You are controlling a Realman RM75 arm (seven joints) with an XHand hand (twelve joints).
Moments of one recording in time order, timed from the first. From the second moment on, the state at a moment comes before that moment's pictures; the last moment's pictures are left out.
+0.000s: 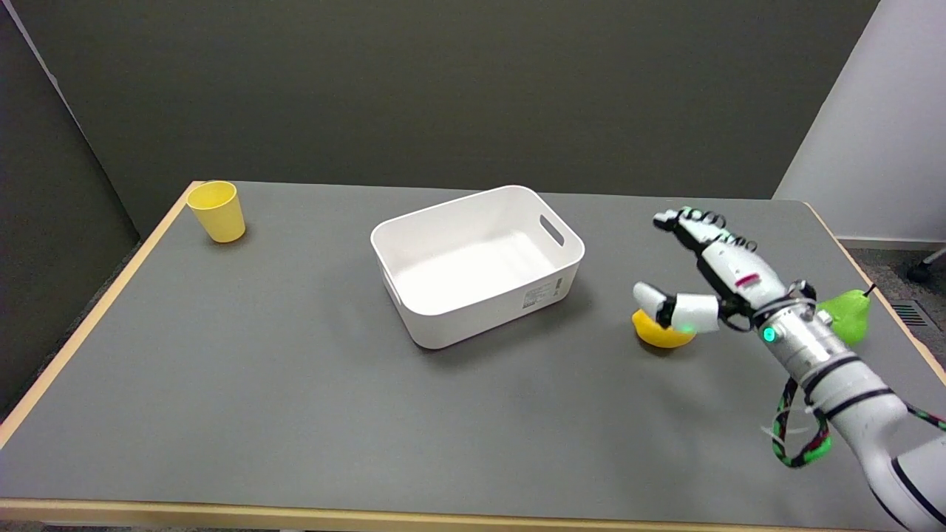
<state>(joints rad) -0.44 -1.23 -1.10 1.68 2.58 -0.37 -1.65</state>
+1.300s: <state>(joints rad) -0.31 -1.10 -1.10 1.16 2.58 -0.72 -1.52</state>
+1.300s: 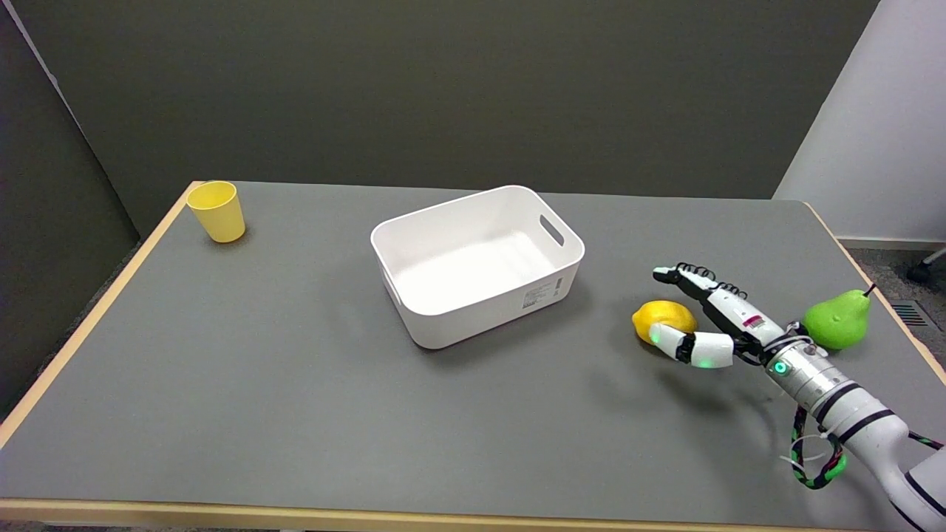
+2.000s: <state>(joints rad) -0.28 -1.12 -1.12 1.04 2.58 -0.89 -1.54</state>
